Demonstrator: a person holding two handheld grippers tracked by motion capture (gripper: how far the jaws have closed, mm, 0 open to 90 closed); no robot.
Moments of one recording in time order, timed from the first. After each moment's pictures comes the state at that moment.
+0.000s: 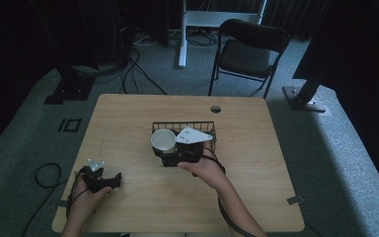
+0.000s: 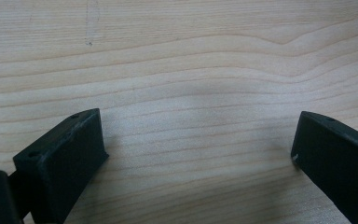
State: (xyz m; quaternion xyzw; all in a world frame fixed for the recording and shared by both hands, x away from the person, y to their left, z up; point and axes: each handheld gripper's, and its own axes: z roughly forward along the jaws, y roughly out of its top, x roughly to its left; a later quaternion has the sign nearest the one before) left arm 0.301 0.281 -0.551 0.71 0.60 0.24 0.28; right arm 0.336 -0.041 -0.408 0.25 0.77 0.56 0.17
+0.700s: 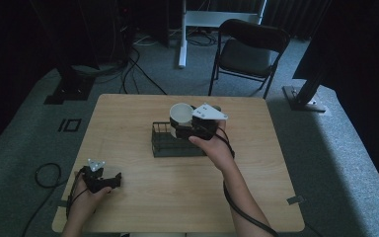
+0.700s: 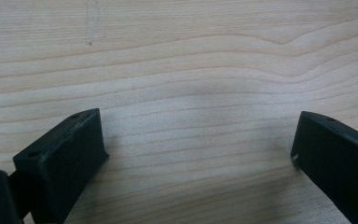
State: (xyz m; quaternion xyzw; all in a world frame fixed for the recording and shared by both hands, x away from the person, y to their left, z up) left arm 0.301 0.281 -0.551 0.71 0.60 0.24 0.28; right arm 0.383 -0.072 -0.378 0.33 0.72 0.56 0.25
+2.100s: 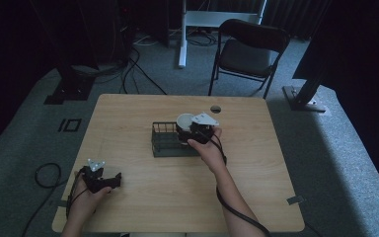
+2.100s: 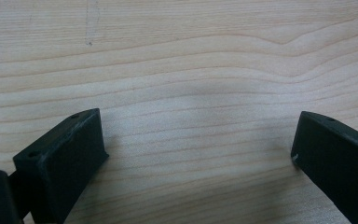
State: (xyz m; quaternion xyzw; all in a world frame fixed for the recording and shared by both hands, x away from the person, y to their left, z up) left arm 0.301 0.281 -0.552 0.71 0.60 0.24 0.28; right arm 0.423 -0.071 -0.461 0.41 0.72 0.49 0.26
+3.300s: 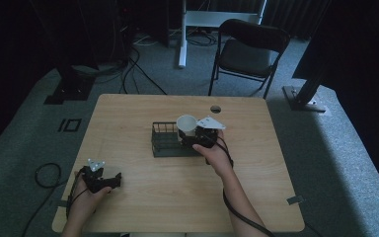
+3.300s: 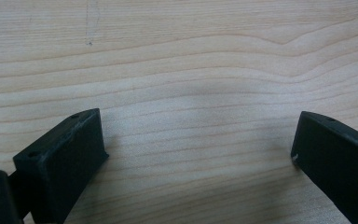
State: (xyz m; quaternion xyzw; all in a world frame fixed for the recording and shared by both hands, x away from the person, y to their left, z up) left arm 0.301 0.281 -0.552 0.71 0.60 0.24 0.28; right arm 0.409 -0.088 -0.461 0.40 0.73 0.50 0.24
